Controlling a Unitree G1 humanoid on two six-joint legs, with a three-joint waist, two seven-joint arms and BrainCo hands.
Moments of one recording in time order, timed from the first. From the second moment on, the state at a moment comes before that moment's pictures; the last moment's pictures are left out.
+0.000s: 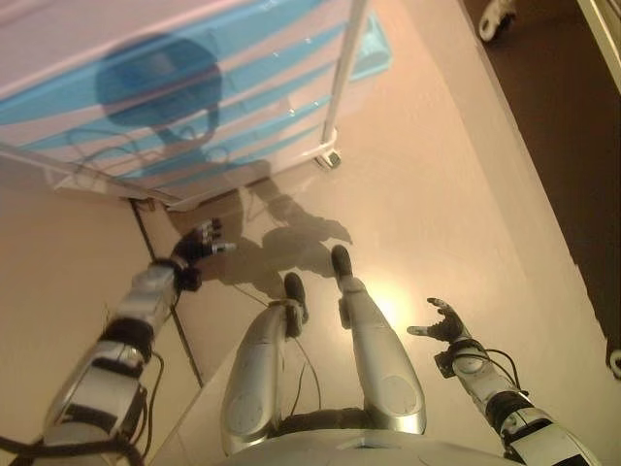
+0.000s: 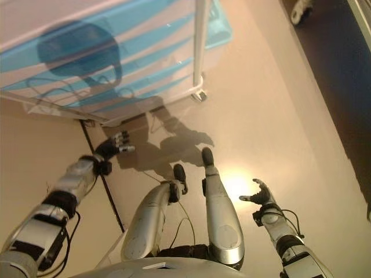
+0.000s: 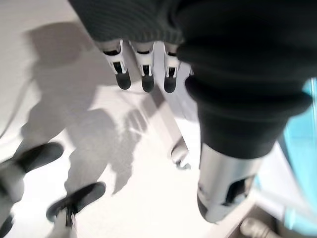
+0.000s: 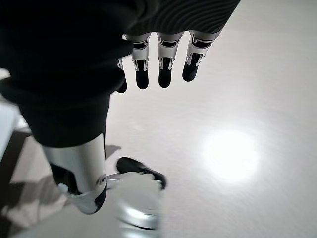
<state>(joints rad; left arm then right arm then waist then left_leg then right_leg) -0.31 0.52 -0.23 0.84 -0.55 -0.10 -0.24 -0.17 -0.40 0.31 1.02 -0.06 -0.19 -0.23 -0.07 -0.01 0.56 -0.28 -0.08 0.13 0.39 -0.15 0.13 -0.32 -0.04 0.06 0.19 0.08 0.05</state>
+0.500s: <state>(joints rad) -0.04 0.29 -0.11 1.06 -0.54 -0.23 -0.19 -0.07 -0.29 0.25 1.18 0.04 -0.21 0.04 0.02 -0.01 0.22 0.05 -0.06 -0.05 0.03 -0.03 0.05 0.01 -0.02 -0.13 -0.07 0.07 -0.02</state>
